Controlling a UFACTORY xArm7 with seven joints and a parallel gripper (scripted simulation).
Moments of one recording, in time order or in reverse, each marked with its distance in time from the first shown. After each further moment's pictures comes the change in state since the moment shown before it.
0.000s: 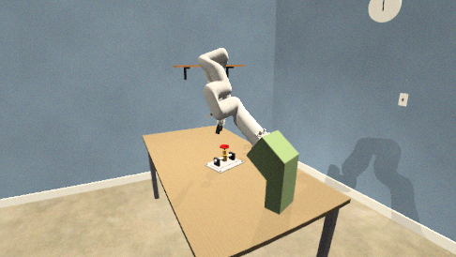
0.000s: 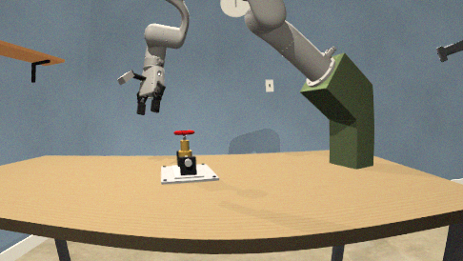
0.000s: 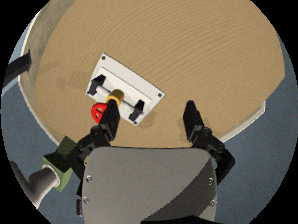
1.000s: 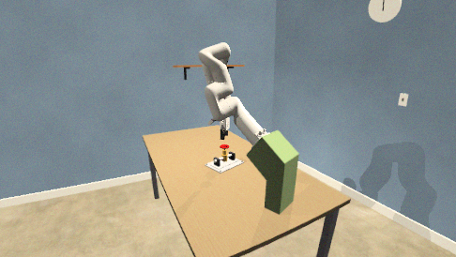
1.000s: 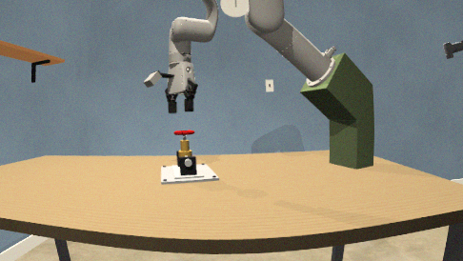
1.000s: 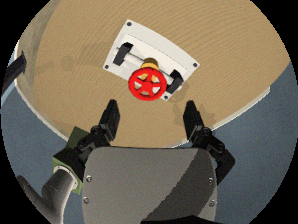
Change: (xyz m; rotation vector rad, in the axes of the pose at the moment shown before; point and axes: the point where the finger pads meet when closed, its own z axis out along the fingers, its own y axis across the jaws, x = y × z) arm -0.061 -0.106 -0.004 -0.041 -0.180 0.066
